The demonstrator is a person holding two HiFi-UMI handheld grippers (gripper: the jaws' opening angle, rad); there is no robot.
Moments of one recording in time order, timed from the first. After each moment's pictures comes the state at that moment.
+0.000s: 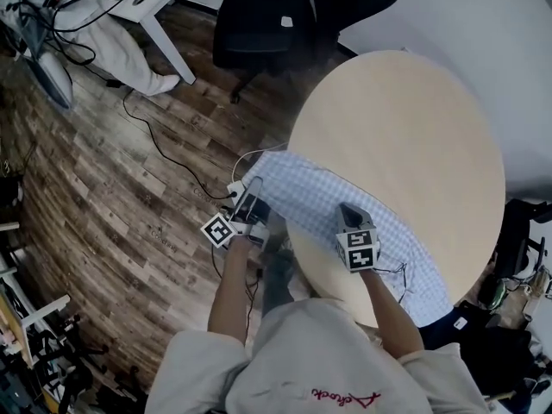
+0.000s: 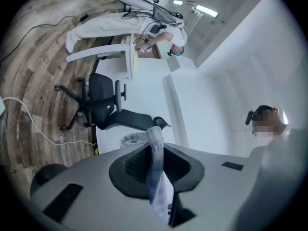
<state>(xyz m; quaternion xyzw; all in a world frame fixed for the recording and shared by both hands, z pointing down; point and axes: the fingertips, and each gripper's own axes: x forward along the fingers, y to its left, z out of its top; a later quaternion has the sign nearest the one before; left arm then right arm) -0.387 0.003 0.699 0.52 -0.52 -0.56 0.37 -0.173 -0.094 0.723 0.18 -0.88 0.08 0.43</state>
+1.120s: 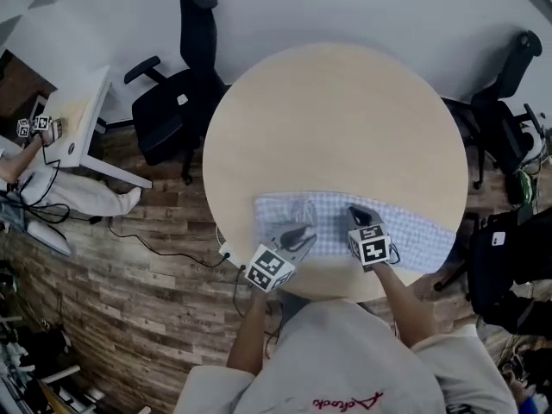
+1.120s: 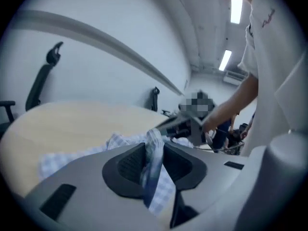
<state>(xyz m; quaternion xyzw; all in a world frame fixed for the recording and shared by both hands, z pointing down) -0.030 -0.057 0.635 0.91 -0.34 0.13 0.20 0.056 -0.145 0.673 0.39 -0.84 0.18 0.33</state>
